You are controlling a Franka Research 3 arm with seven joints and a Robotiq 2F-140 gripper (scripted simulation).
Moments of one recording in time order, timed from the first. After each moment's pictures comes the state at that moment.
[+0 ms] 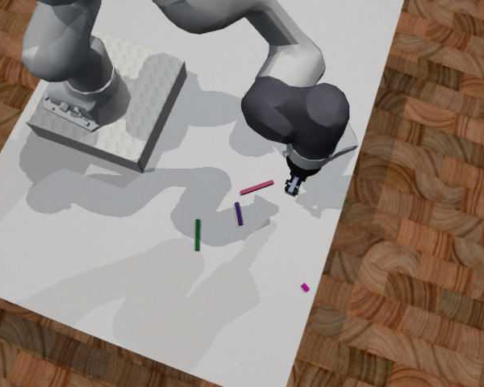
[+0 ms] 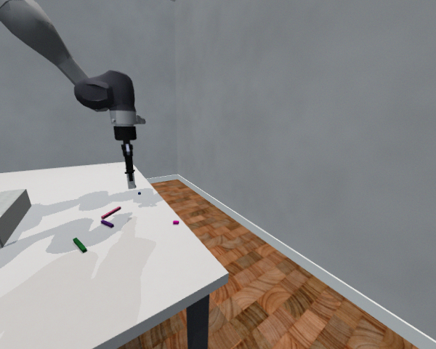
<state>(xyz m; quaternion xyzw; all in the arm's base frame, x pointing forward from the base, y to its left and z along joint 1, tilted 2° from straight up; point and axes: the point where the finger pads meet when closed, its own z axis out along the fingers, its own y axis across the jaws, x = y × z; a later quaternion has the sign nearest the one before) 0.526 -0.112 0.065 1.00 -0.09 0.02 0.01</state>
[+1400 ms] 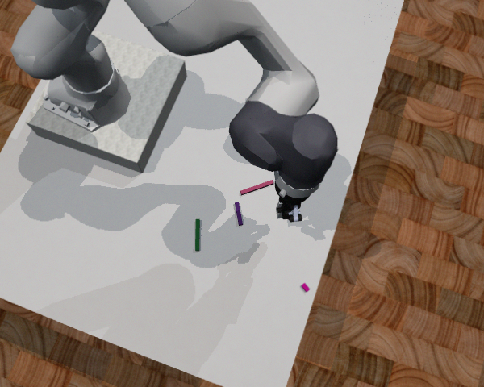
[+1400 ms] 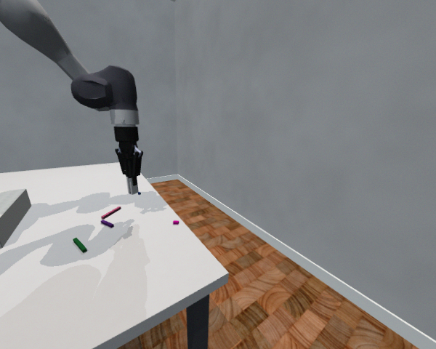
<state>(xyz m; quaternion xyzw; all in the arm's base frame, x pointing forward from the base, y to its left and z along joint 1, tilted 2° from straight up) 0.516 -0.172 0.066 0.98 0.19 0.01 0.02</state>
